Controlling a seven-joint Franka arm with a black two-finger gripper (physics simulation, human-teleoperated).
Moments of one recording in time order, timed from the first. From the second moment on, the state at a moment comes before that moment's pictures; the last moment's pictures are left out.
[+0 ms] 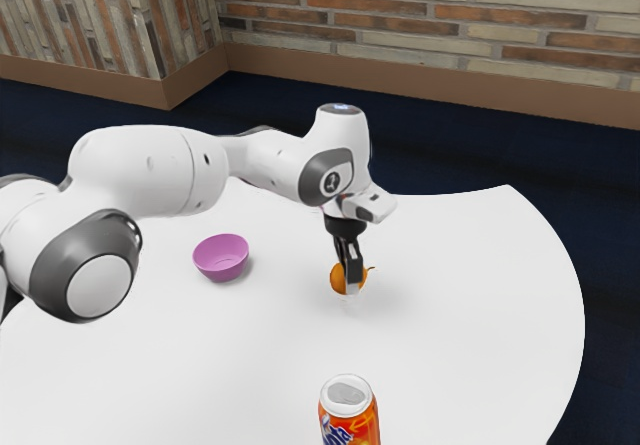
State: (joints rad) arm -0.29 0.74 0.06 -1.35 -0.09 1.98 0.68
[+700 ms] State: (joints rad) arm -0.26 0.56 0.41 -1.56 -0.11 1.90 0.68
